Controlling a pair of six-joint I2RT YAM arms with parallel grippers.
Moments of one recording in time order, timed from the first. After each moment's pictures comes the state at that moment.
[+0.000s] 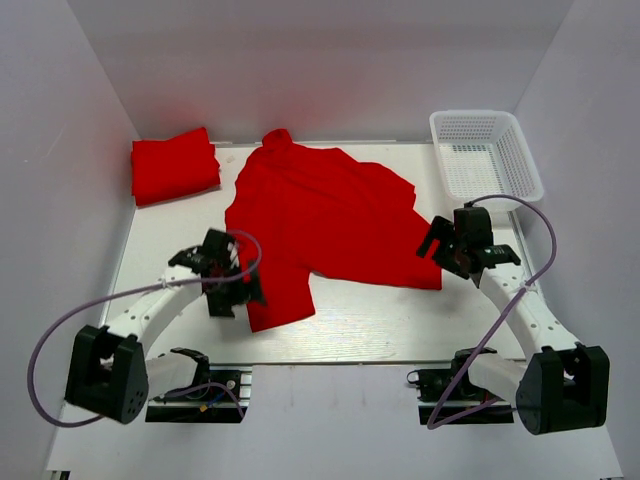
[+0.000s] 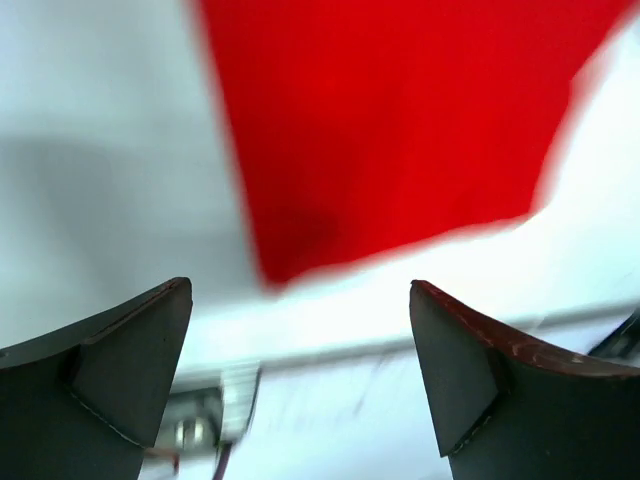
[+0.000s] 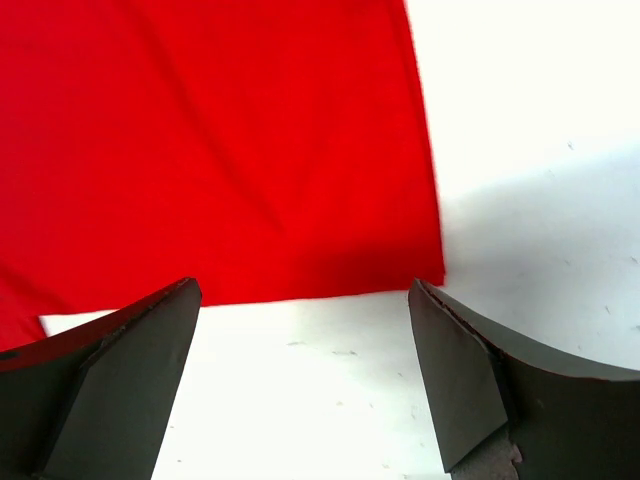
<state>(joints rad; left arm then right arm) -0.30 1.21 0.77 -0.75 0.17 -0.53 0.17 1.10 0.76 -0.52 0.03 0.55</state>
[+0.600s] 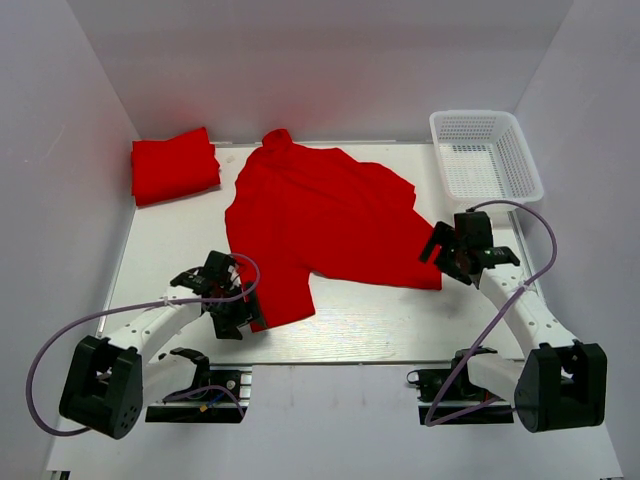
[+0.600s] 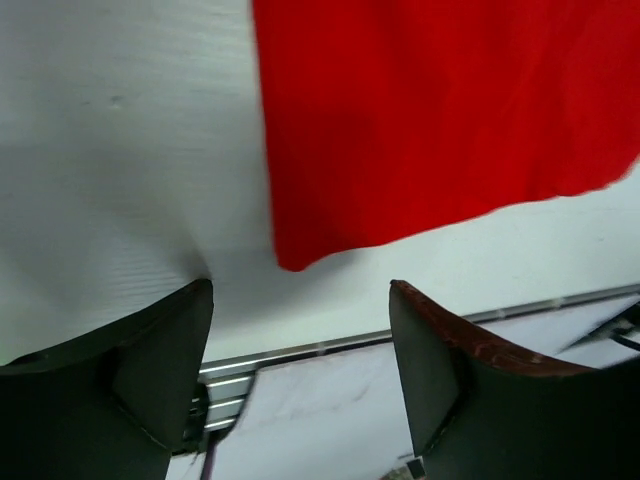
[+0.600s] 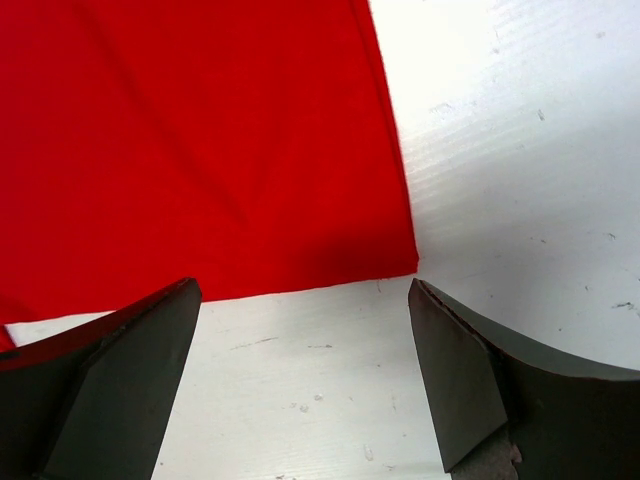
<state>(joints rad) -0.34 1.09 0.50 -0.73 0.26 -0.65 0.15 1.11 0.73 -0.56 0.05 0.55</state>
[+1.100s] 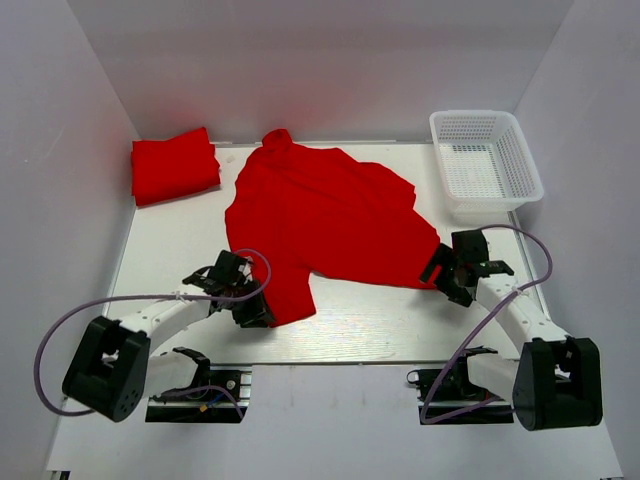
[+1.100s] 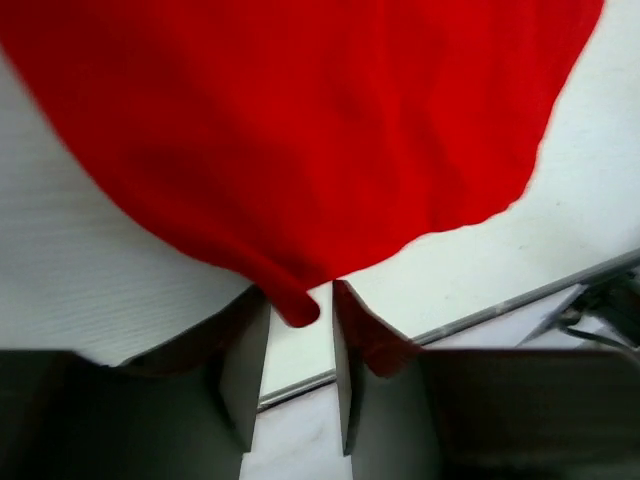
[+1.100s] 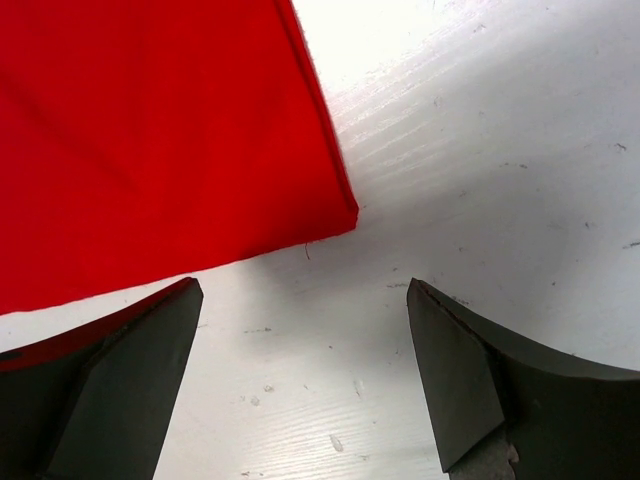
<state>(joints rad) -0.42 1.17 0.45 -0.44 0.31 -0.72 0.12 1.11 0.57 -0.54 0.05 0.60</state>
